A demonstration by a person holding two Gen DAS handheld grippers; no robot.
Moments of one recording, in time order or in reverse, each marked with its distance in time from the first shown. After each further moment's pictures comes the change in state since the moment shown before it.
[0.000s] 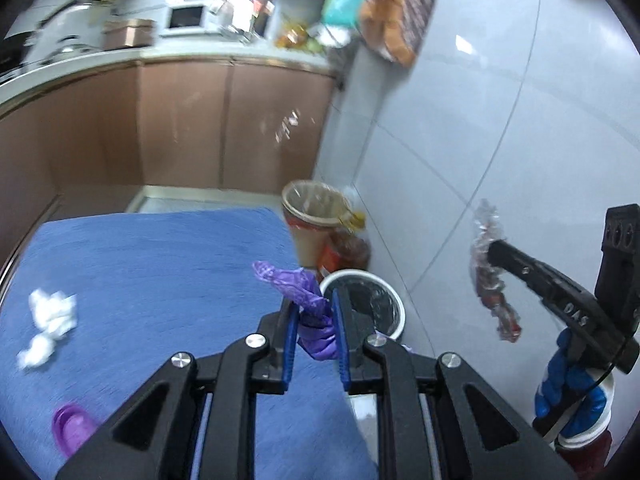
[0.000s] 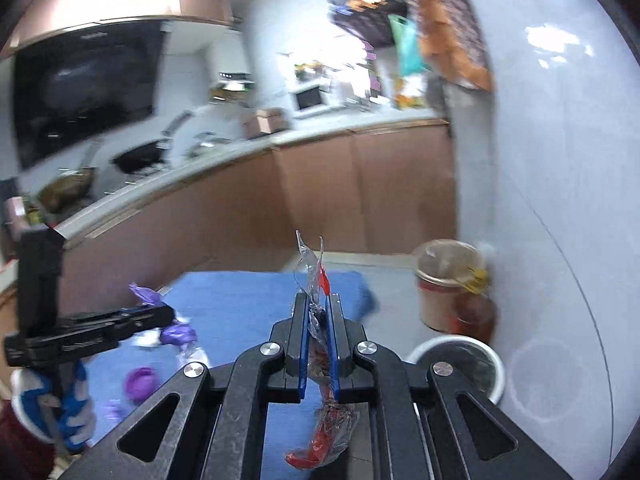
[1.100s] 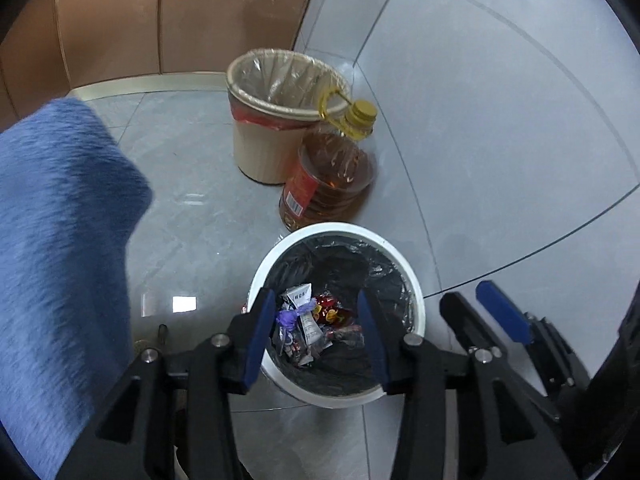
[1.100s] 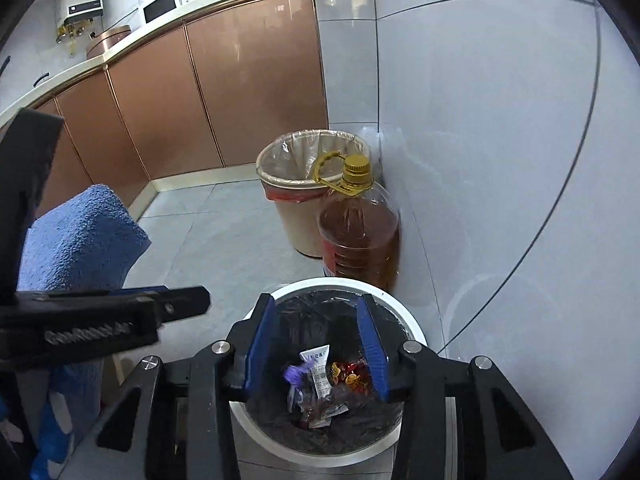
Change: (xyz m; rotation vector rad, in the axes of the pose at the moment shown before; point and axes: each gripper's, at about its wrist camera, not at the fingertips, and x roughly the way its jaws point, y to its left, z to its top) left arm 0.364 -0.045 0.025 -0.114 0.398 -0.053; right arm 0.213 -0.209 -0.077 0.134 0.284 -0.374
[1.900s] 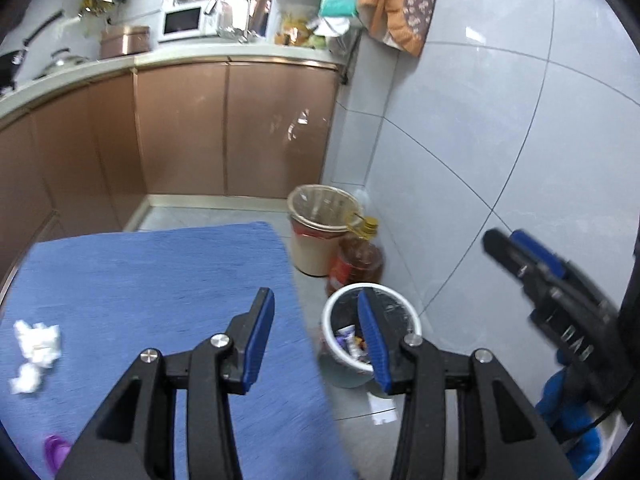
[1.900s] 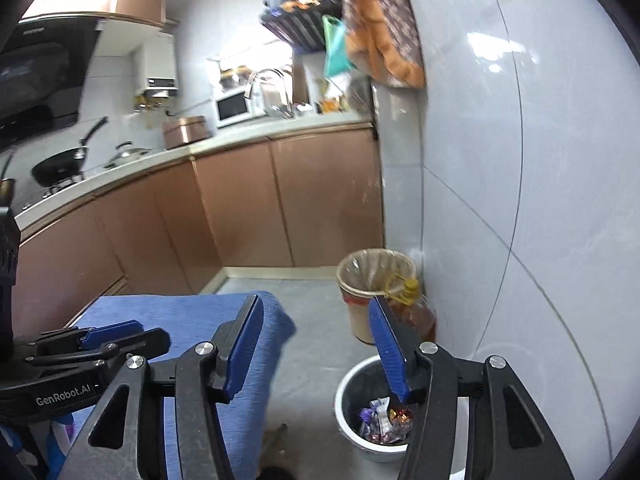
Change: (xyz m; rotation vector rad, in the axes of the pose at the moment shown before) left arm -0.310 0.022 -0.122 0.110 -0.429 0.125; right arm -0.243 0.100 0.011 -0.068 -0.369 0.140
